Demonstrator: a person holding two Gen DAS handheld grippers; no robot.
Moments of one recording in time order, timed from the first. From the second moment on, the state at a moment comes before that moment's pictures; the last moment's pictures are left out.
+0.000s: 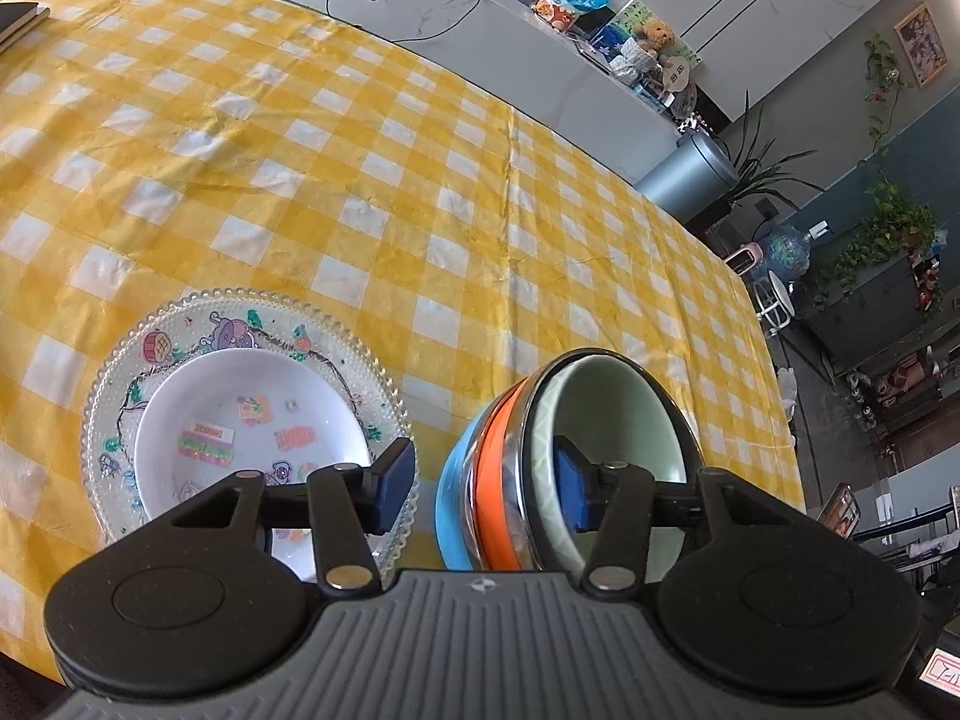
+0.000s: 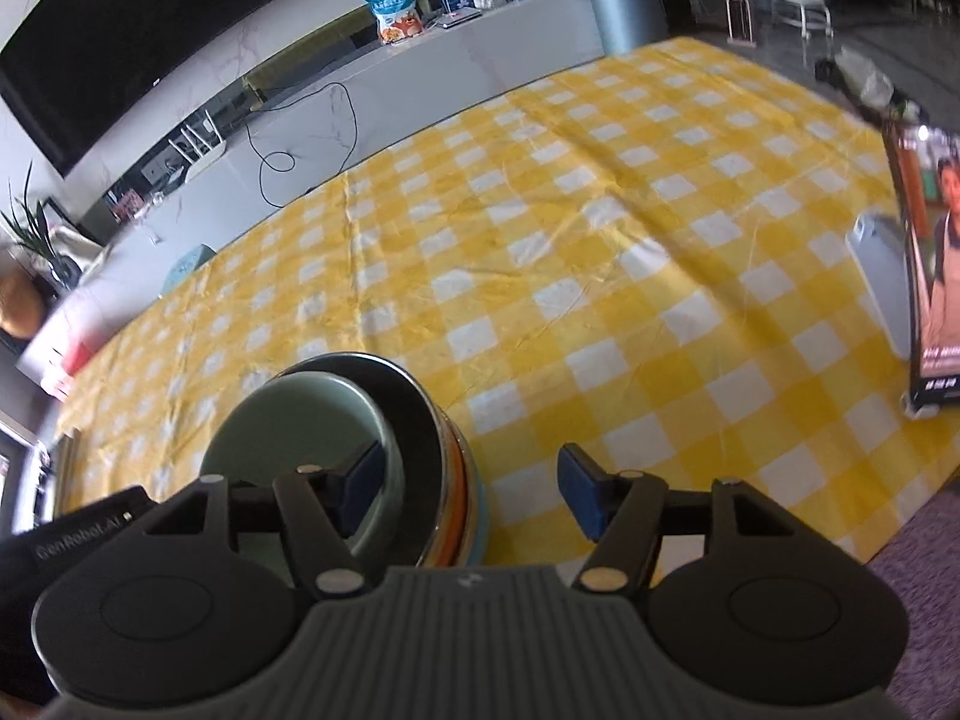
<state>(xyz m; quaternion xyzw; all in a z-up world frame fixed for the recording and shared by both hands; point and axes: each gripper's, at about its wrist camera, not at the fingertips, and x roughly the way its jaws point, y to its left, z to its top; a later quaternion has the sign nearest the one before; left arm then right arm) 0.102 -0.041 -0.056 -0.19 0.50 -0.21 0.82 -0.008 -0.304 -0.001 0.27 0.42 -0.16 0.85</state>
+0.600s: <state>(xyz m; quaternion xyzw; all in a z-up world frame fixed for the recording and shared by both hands) 0.103 -0.044 -0.062 -0.21 0.51 -0.22 0.81 -0.010 -0.316 -0.015 0.35 0.44 -0.13 0.82</state>
